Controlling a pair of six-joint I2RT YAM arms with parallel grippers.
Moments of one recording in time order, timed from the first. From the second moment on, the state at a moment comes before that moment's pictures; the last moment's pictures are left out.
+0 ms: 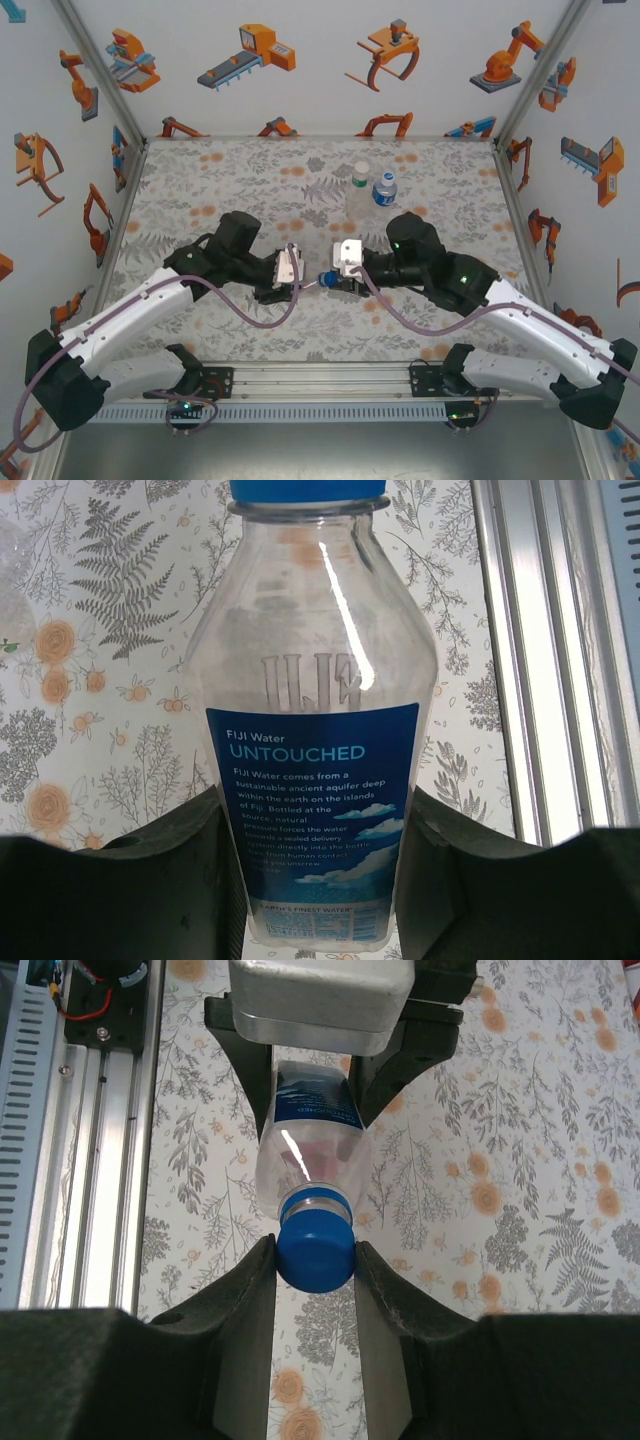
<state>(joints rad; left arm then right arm) -0.76 1.10 0.89 -0.58 0.66 0.77 0.94 0.99 1.03 -0.51 -0.46 -0.56</state>
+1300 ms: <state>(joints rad) -0.76 1.12 0.89 -0.63 0.62 0.77 0.94 1.05 1.00 -0.46 -0.21 0.51</state>
